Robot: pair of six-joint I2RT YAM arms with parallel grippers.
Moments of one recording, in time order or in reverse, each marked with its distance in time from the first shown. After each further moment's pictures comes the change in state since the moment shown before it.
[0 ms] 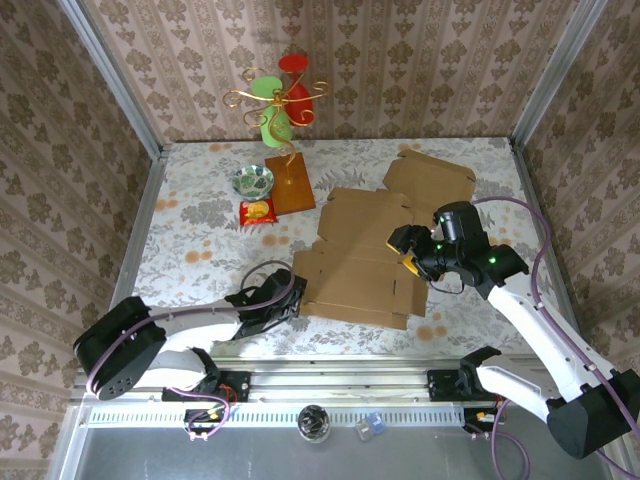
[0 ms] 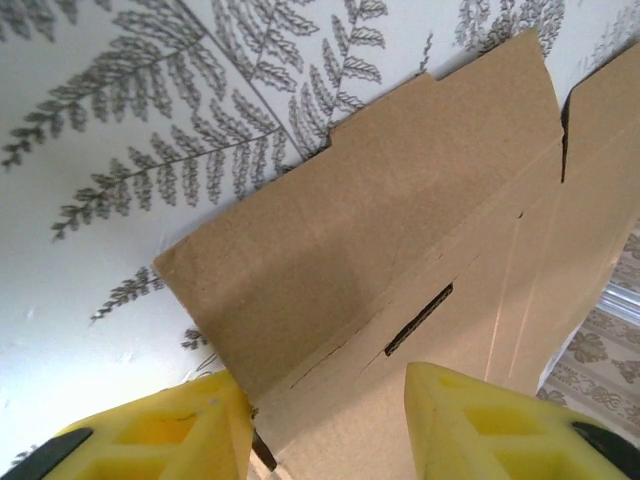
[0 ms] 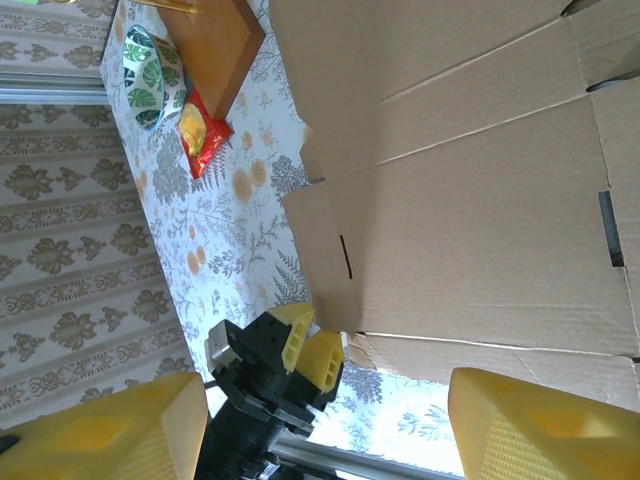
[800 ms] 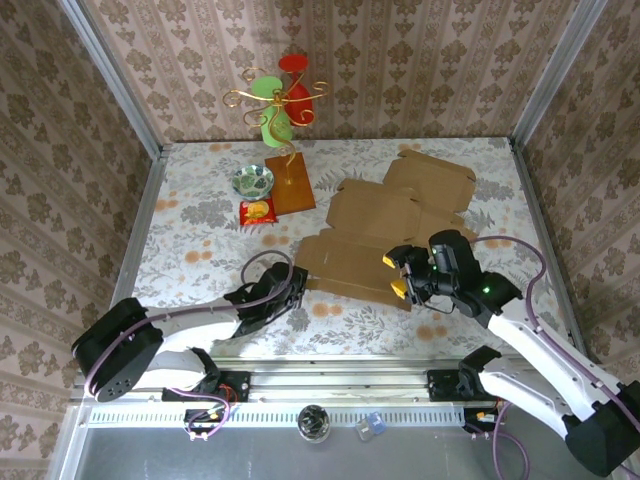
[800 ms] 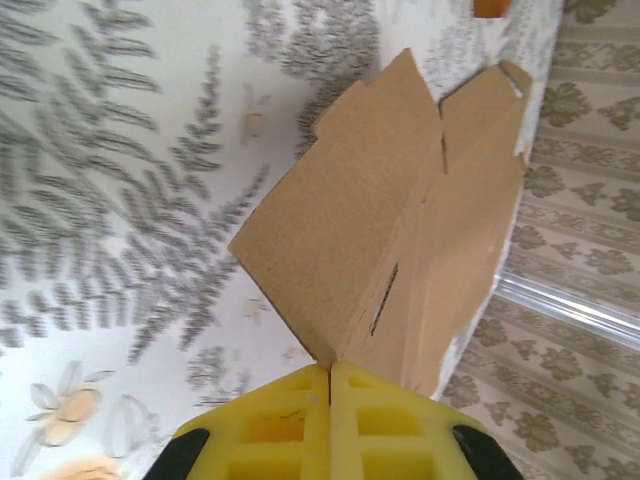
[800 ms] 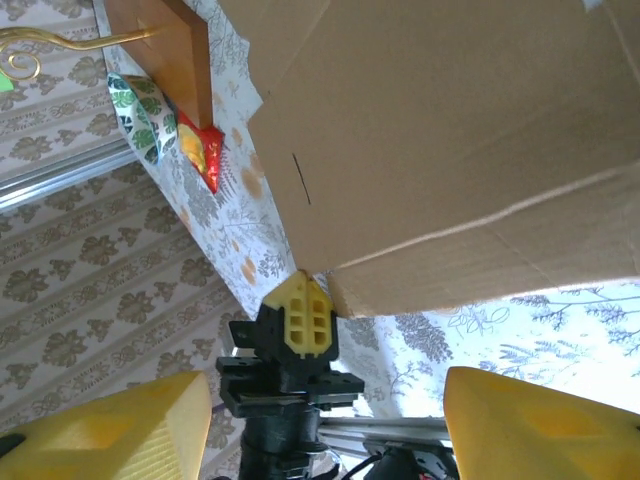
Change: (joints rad) left arm 0.011 -0.018 0.035 0.132 -0.079 0.036; right arm 0.163 -0.148 -0.230 0.167 0.084 0.539
